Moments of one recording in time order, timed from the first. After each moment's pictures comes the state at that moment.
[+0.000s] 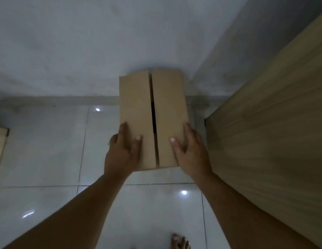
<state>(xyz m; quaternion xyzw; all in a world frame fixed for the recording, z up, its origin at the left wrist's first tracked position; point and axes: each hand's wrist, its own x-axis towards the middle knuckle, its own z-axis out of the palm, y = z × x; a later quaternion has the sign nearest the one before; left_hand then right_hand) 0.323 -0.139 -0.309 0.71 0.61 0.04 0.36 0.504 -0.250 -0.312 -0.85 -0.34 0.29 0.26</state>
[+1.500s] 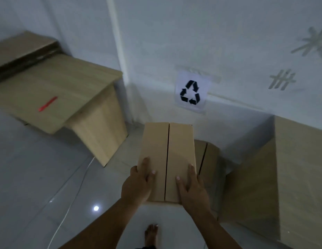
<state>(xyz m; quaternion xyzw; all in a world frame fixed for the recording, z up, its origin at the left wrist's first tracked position) 0.028 -0.382 0.134 0.68 0.68 0.10 0.27 0.221 -0.438 0.139 -0.79 -0.51 0.28 0.20</state>
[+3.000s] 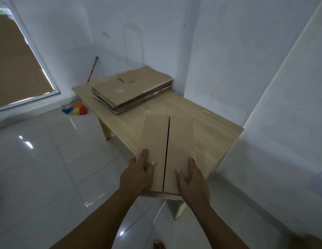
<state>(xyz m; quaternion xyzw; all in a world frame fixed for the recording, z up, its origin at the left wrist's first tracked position) -0.543 -0.123 0.204 0.54 0.79 0.22 0.19 -0.342 -0.107 0.194 -0.64 -0.66 0.29 0.27</state>
